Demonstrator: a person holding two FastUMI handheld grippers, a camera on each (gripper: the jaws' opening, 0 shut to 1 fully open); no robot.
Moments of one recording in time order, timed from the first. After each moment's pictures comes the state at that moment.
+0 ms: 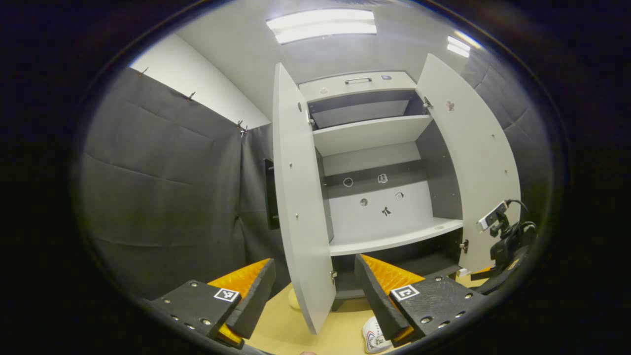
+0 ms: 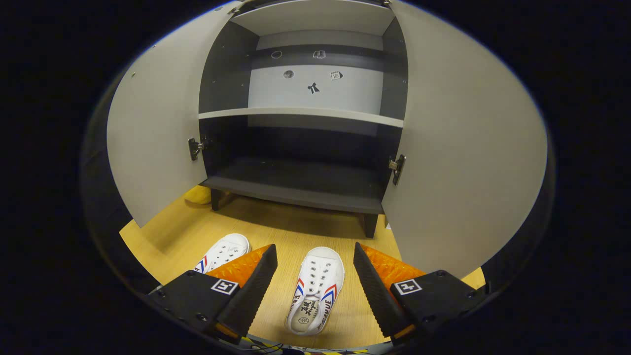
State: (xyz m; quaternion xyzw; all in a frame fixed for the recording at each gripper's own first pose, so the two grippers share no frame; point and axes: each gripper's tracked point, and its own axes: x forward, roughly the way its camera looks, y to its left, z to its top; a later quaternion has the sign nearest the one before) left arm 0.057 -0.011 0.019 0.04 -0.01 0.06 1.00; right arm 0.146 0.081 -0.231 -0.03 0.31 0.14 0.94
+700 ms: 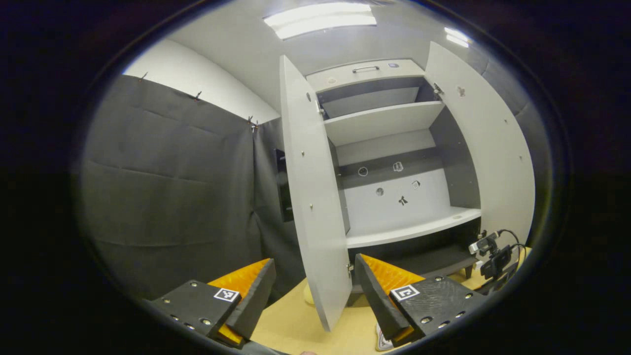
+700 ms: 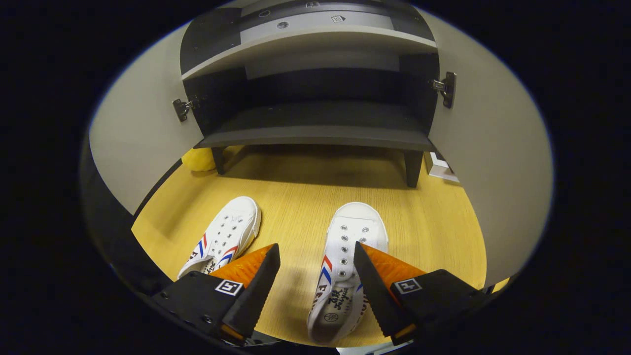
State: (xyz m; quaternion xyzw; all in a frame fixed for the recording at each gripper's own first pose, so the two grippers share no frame) left arm 0.059 0.003 0.005 0.05 0.02 0.10 0.99; right arm 0.141 0.115 -0.326 0.02 0.45 0.18 0.87
